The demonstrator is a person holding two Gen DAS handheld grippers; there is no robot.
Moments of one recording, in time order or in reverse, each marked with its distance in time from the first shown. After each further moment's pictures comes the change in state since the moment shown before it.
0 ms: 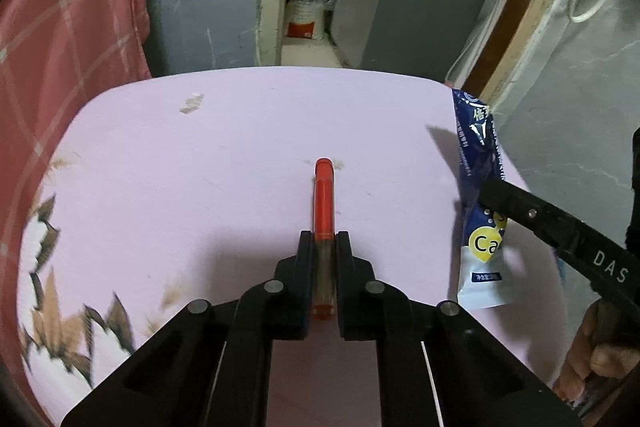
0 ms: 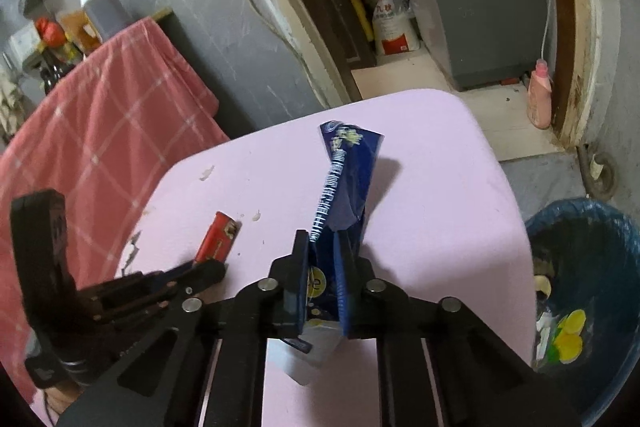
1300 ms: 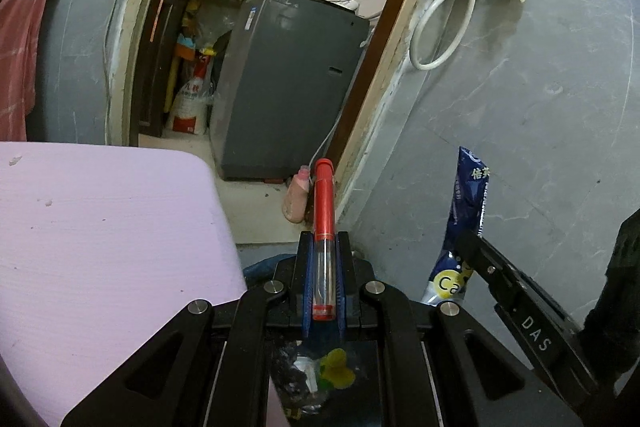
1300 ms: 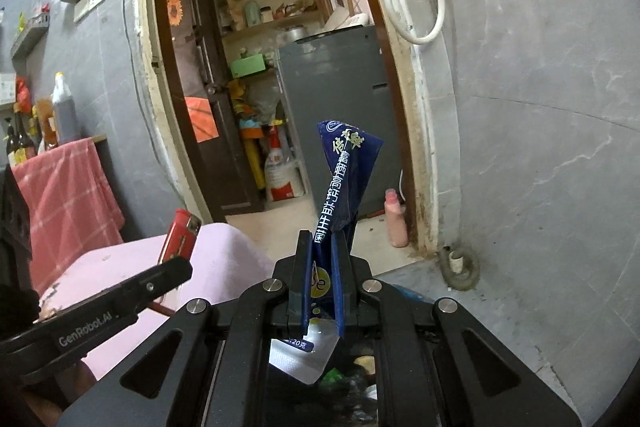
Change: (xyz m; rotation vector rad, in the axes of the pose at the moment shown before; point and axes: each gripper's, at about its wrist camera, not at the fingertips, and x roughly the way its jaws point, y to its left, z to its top) left arm -0.013 -0.198 -0.020 0.076 -0.406 -0.337; right arm -0.170 -0.121 -0.062 -0.038 -0.563 -0.361
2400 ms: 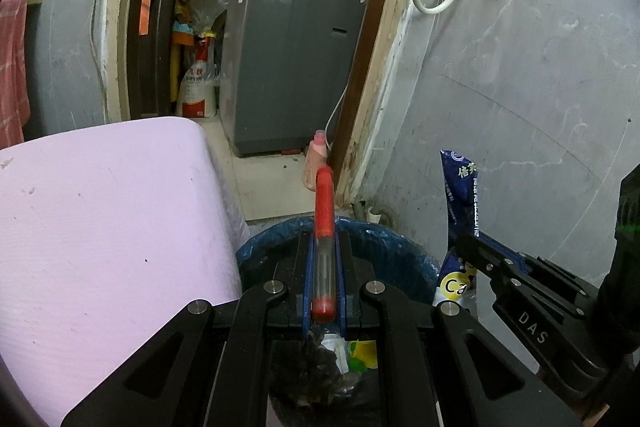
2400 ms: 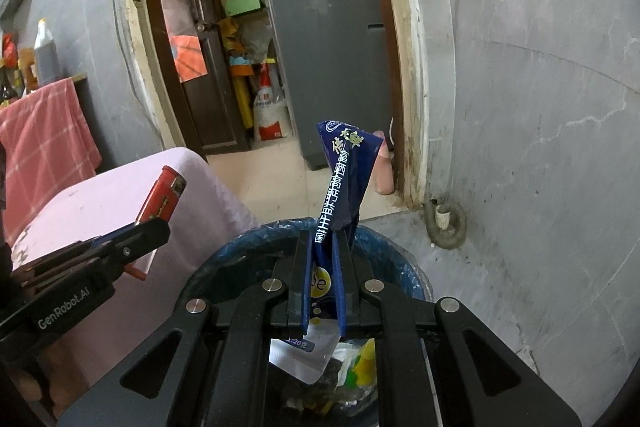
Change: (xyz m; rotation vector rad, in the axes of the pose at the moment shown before) left arm 0.043 -0.009 -0.045 0.099 0.117 0.077; right arm 0.041 -0.035 -0.032 -0.055 0.218 -0.011
